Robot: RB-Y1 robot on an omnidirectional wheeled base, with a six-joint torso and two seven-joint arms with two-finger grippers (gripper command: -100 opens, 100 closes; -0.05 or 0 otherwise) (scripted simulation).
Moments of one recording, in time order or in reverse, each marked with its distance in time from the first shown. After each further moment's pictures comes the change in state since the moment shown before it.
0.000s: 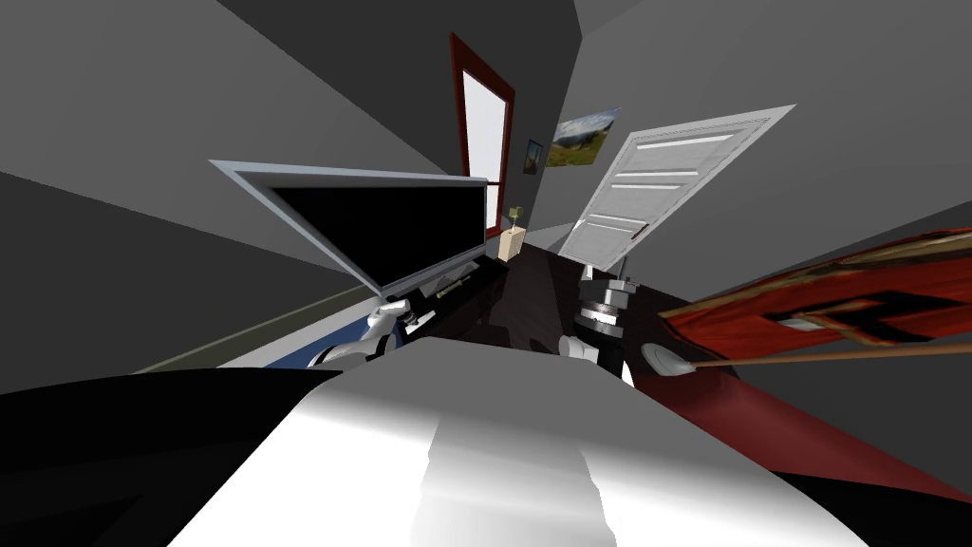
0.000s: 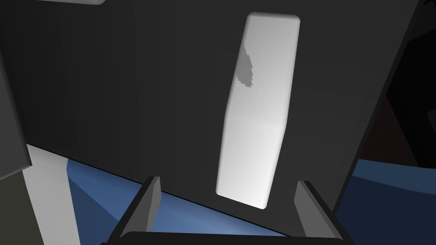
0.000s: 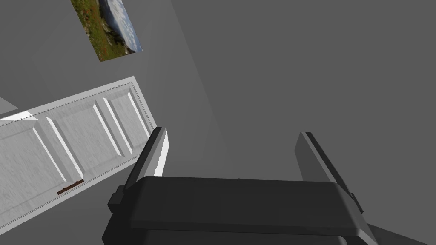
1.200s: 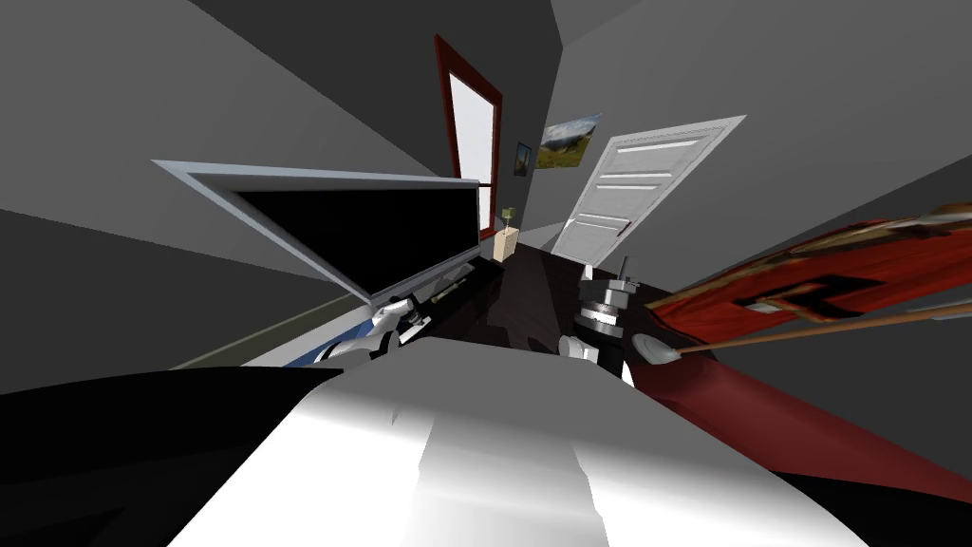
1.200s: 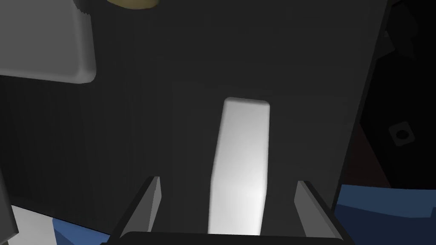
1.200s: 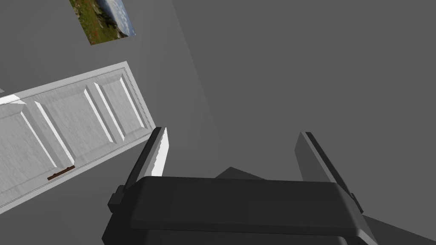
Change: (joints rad) left arm -0.037 -0.013 0.002 0.070 0.080 0.010 -0.043; right arm 0.000 0.000 0.000 0.000 0.000 0.000 0.000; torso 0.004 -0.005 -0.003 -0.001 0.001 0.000
